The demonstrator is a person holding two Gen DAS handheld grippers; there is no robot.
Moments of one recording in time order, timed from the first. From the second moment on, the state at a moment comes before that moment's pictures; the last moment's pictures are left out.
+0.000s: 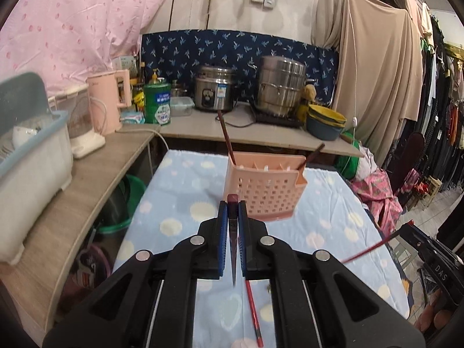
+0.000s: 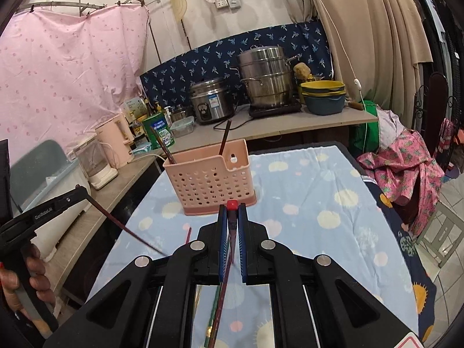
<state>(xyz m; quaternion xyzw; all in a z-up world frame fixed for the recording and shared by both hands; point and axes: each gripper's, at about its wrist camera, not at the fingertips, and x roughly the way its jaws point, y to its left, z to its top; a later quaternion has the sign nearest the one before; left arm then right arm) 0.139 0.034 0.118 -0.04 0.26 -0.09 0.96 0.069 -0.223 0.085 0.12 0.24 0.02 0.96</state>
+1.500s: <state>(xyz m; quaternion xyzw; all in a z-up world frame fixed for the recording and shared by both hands) 0.295 -0.012 0.189 -0.02 0.20 -0.10 0.98 0.272 -0.200 0.150 0.13 0.17 0.05 0.98</state>
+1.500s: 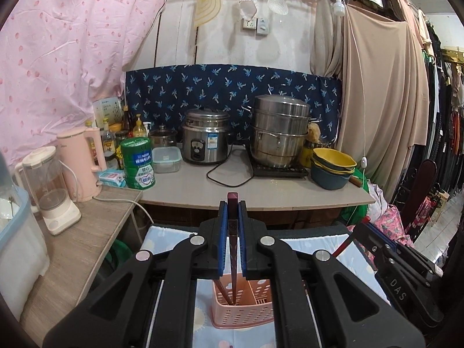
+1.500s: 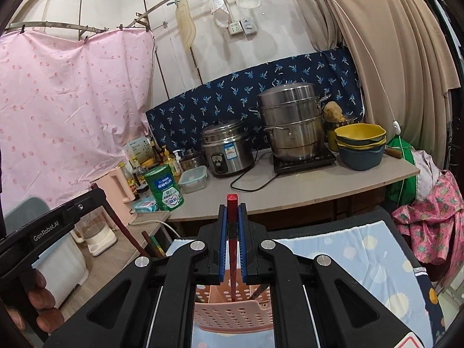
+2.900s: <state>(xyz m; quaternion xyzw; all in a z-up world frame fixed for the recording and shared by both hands) 0.183 -0.005 0.101 -0.01 0.28 -0.08 0.96 0.139 -0.197 0.070 0.13 0.26 0.05 0.96</state>
